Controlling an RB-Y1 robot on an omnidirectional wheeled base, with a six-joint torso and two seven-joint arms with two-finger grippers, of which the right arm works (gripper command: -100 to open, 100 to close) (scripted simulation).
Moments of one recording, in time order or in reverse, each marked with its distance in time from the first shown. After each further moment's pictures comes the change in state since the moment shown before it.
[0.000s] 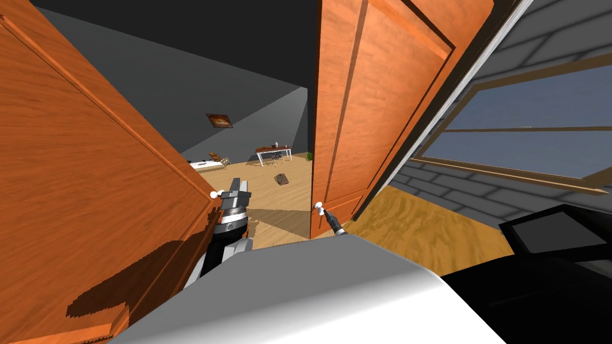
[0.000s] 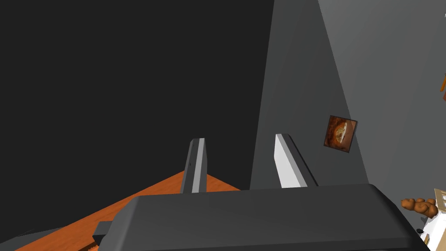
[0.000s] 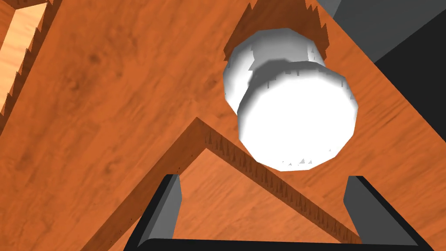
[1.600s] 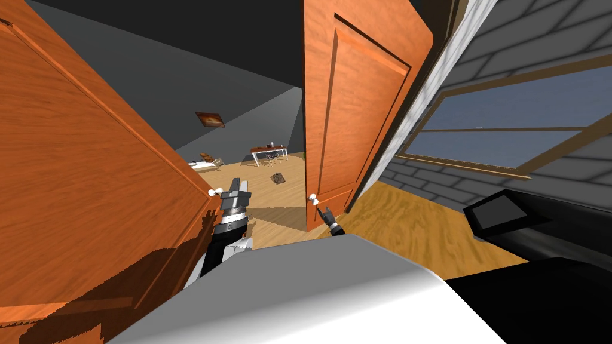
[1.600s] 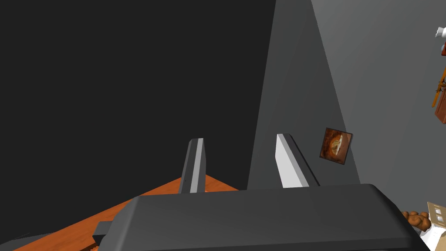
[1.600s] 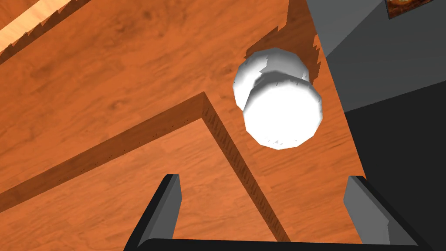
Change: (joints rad) arm -0.126 0.009 0.030 0.096 0.011 0.052 0.404
